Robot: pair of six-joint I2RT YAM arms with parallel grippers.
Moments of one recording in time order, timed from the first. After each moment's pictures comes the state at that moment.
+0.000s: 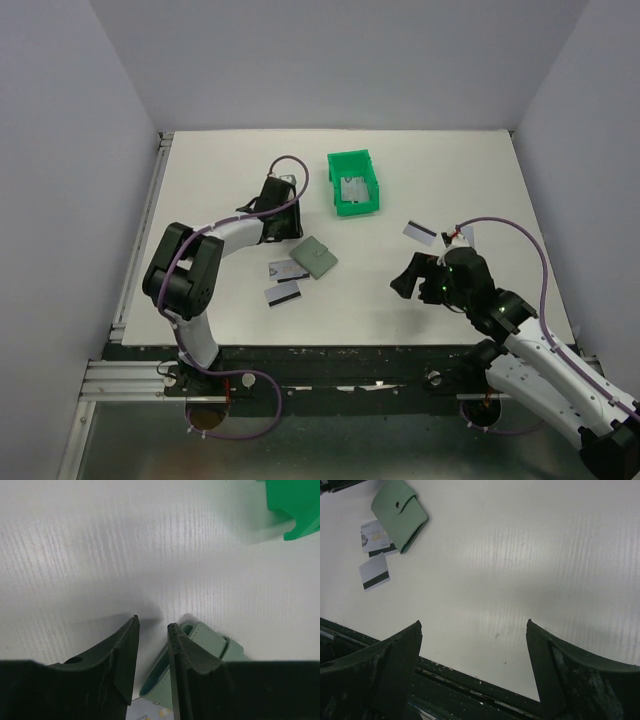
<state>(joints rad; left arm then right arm) -0.41 1.79 1.05 -0.11 0.07 -0.43 0.58 0.67 0.51 -0.49 0.01 0.66</state>
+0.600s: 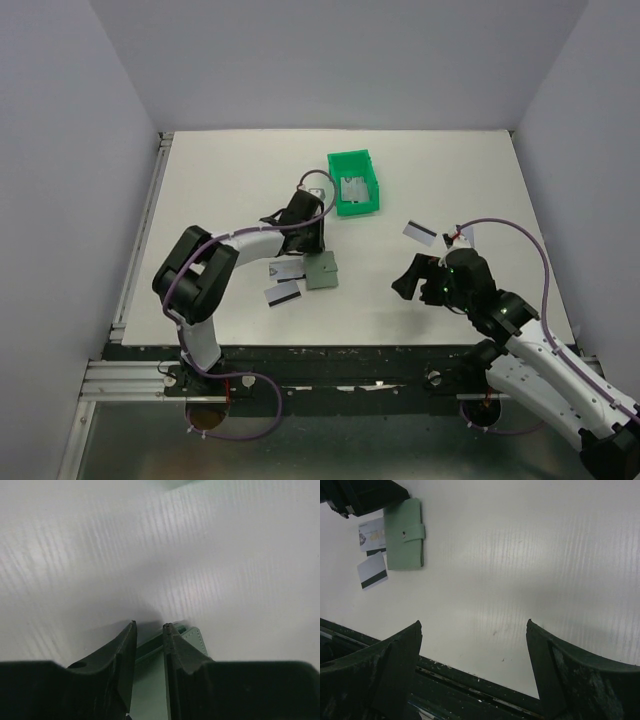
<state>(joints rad) -0.57 1.81 1.04 -0.10 0.05 -0.46 0.58 0.65 0.51 -0.52 0.02 0.66</state>
